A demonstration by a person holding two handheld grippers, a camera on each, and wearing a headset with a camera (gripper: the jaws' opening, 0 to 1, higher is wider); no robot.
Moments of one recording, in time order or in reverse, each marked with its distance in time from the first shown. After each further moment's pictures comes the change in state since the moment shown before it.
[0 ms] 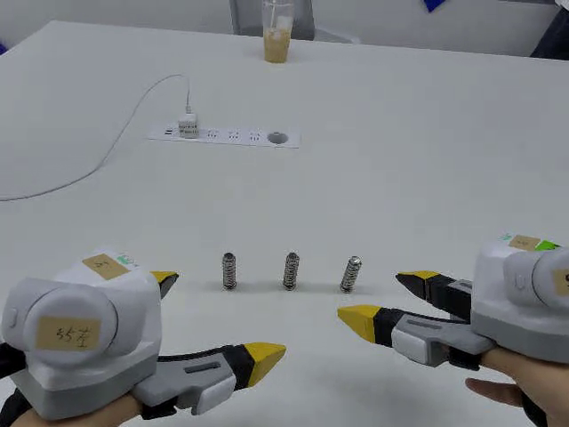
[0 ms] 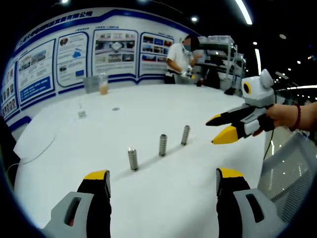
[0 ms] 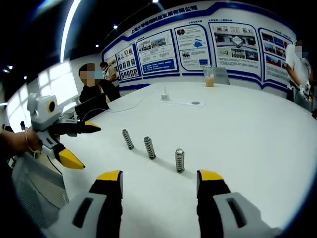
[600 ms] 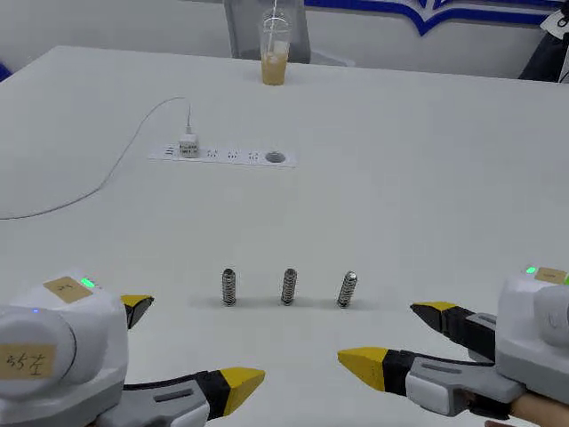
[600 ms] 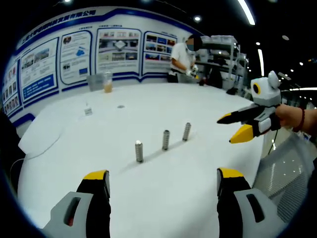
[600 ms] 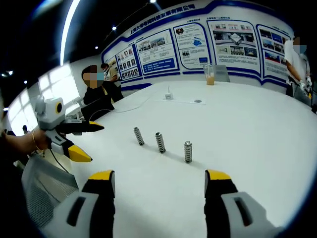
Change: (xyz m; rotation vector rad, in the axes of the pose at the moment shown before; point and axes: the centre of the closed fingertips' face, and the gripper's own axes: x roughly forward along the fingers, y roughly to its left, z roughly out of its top) left arm -0.026 0.004 -0.007 -0.014 0.024 0.024; right arm -0.029 0.021 -0.006 0.029 0.005 0.012
